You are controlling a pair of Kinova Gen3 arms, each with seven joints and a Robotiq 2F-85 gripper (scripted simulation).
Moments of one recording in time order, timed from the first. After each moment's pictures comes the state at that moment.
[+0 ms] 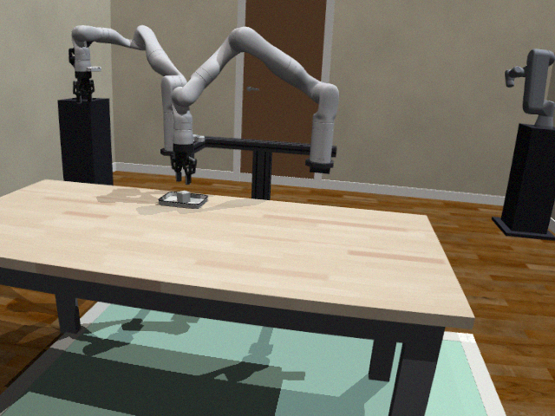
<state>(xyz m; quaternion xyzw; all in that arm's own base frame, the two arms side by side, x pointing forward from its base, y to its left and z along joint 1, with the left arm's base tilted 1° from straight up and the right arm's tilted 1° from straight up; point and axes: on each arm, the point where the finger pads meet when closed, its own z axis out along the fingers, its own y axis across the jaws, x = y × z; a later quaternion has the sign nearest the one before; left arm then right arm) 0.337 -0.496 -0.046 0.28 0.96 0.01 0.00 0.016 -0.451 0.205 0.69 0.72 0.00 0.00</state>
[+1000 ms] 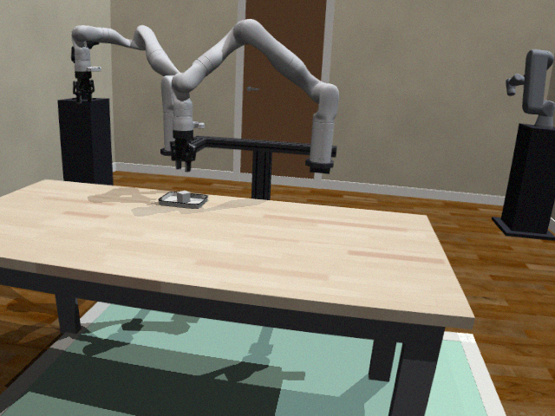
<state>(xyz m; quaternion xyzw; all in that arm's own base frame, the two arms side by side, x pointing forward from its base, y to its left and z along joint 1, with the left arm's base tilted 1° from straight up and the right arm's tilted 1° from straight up) 0.337 -0.497 0.004 0.28 0.96 0.01 0.00 0.016 -0.451 0.205 0.69 0.72 0.00 0.00</state>
